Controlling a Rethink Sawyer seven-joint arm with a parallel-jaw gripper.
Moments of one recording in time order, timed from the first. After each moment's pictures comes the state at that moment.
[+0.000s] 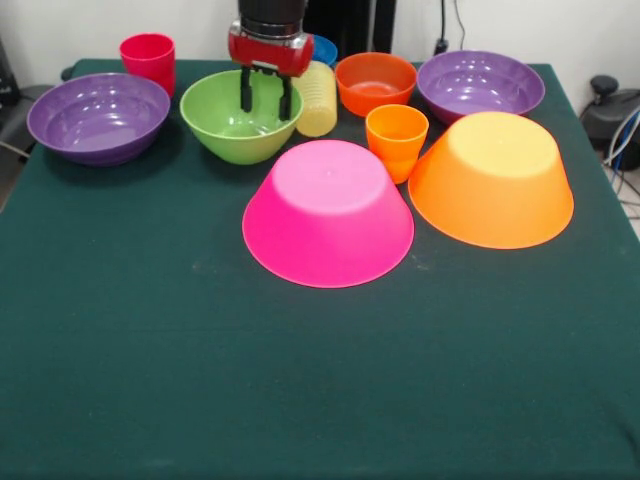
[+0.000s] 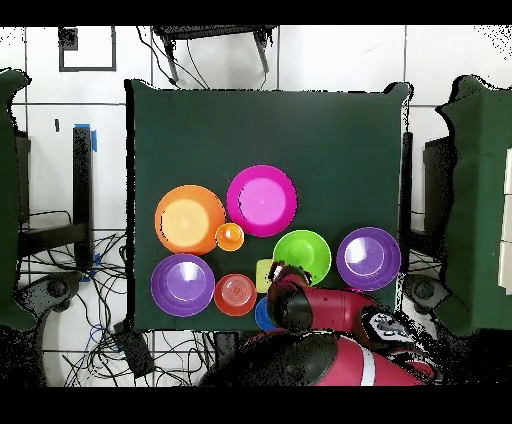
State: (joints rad) arm -0.46 -0.47 -0.07 2.02 -0.43 -0.12 2.02
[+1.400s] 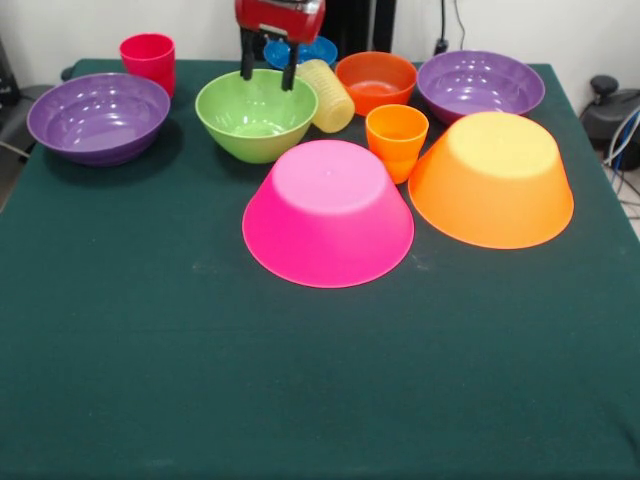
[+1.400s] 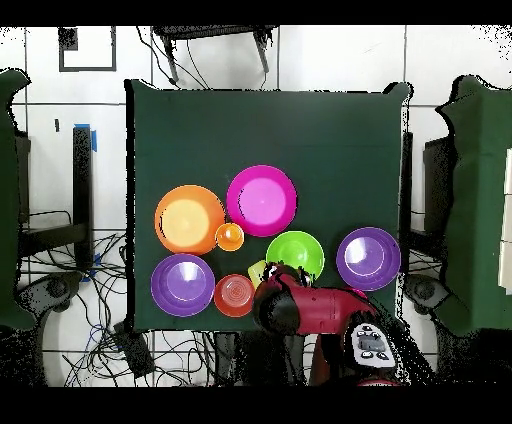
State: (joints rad) arm -0.34 -0.63 -0.14 2.04 -0.41 0.00 2.02
